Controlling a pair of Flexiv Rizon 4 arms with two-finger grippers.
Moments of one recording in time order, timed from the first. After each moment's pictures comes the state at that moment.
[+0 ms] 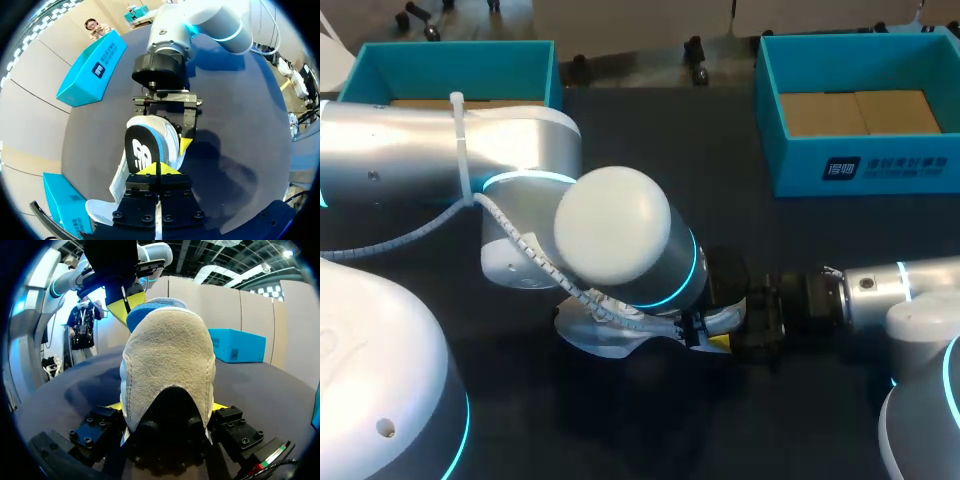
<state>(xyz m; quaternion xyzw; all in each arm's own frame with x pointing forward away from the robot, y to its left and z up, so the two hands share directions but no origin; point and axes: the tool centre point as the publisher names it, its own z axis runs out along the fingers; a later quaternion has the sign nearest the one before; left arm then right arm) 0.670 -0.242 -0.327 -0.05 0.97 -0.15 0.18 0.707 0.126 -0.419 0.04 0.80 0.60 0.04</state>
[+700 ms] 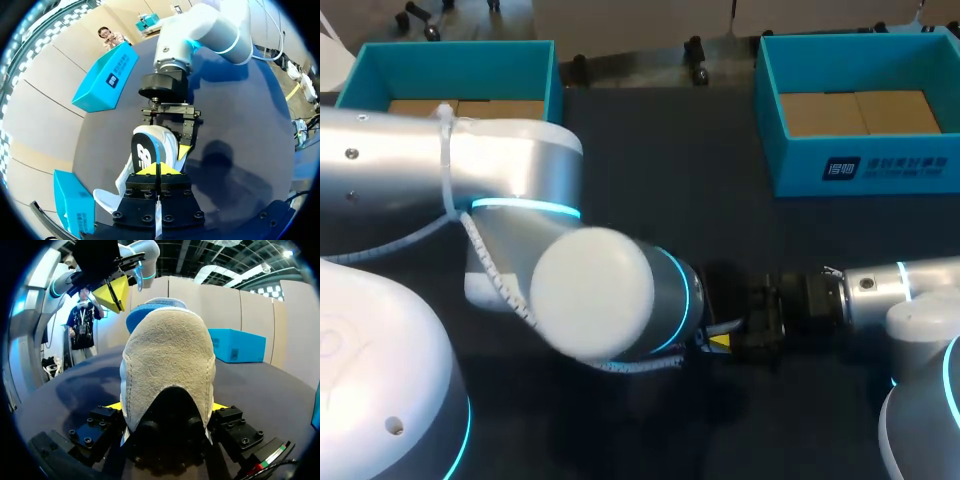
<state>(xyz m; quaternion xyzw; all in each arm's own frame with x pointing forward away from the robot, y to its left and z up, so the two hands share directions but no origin) 0.651 -0.243 -0.304 -0.06 0.95 -0.19 0.24 0.707 0.126 -0.419 0.04 0.80 0.60 0.04</state>
